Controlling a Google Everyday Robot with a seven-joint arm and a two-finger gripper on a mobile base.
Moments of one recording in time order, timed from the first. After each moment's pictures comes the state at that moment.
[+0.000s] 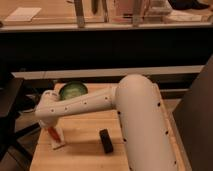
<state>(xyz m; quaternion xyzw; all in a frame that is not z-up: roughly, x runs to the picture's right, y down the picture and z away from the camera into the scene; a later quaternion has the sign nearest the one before) -0.324 0.209 0.790 0.01 -0.34 -0.81 0.48</state>
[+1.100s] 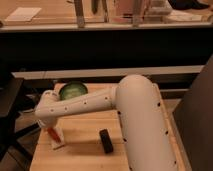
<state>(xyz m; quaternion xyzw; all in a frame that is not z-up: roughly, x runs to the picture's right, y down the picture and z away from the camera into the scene) -0.327 0.211 0.788 0.01 -0.35 -0.81 0.46</state>
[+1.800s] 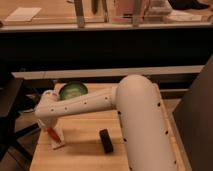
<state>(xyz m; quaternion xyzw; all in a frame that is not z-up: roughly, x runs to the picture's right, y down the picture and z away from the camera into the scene) -0.328 0.212 0.786 0.02 -0.36 -0.82 0.45</state>
